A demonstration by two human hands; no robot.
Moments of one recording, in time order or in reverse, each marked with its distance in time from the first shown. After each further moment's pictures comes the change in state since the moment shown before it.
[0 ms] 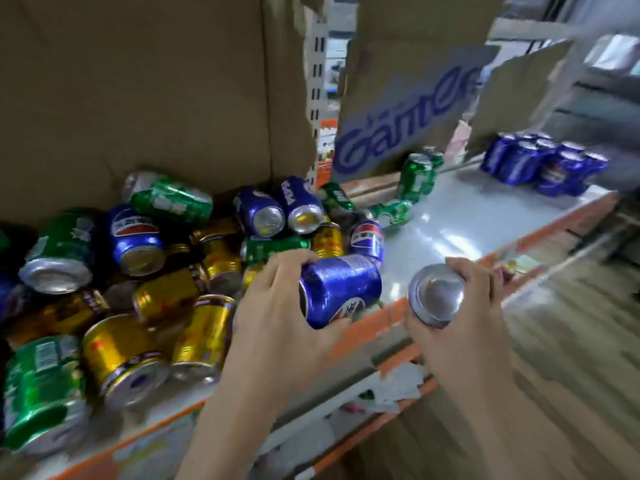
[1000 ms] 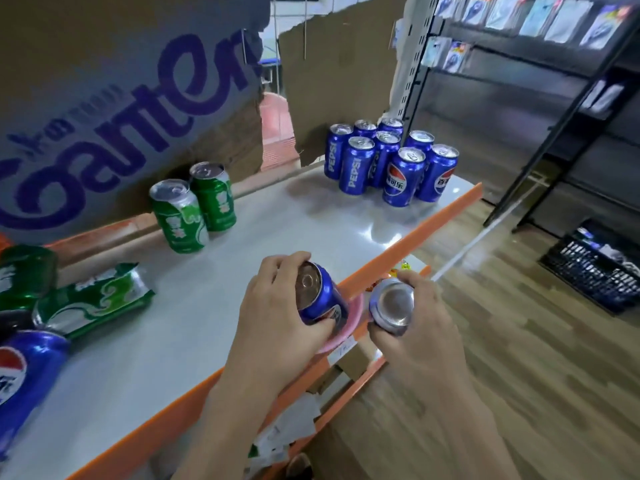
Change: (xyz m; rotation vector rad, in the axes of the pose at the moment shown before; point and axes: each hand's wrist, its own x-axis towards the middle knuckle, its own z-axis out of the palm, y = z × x) left_hand 0.179 0.212 0.381 -0.105 -0.243 -0.003; right_hand 0.193 0.373 -0.110 -0.035 -0.201 0.246
